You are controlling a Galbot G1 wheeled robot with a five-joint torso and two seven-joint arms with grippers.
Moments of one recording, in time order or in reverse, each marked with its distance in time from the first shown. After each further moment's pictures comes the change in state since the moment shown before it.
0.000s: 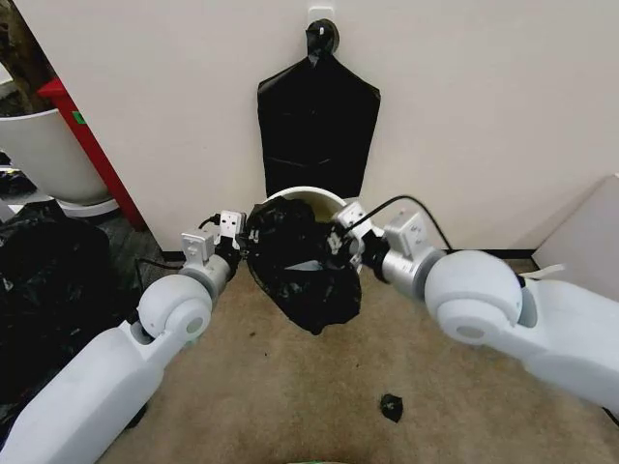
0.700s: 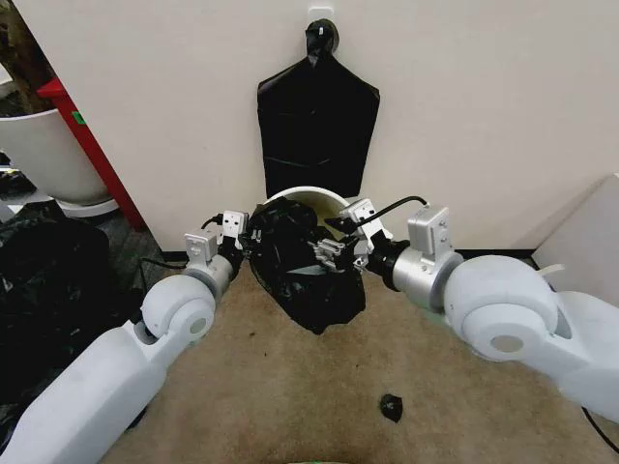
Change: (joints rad) left arm -0.014 -0.007 0.019 -0.015 0.000 0.000 -0.011; right arm -0.080 0.020 0.043 0.027 0.126 0.011 0.062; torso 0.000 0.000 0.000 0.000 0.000
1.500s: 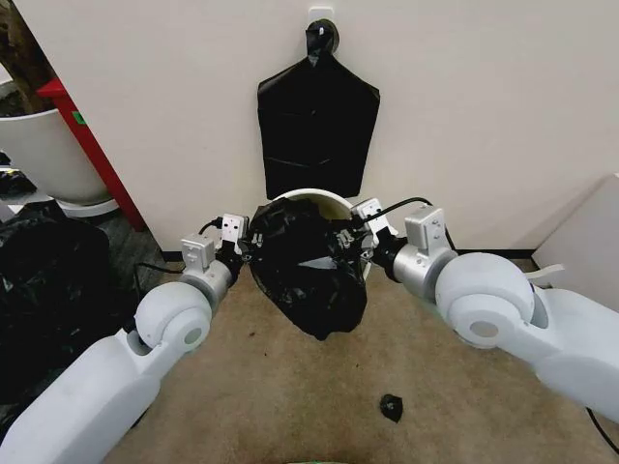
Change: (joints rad) left arm 0.061 0.024 -0.030 -0.037 0.049 -0.028 0.058; right arm -0.066 -0.042 0.073 -0.035 -0.023 0.031 0.009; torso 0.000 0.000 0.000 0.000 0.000
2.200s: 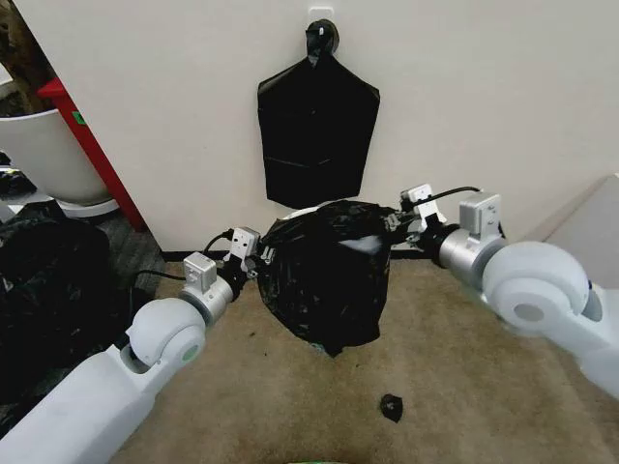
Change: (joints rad) left arm 0.068 0.016 -0.020 0.004 0.163 -0.094 0.286; right arm -0.139 -0.142 0.218 -0.064 -0.007 0.015 -0.141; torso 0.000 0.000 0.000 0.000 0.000
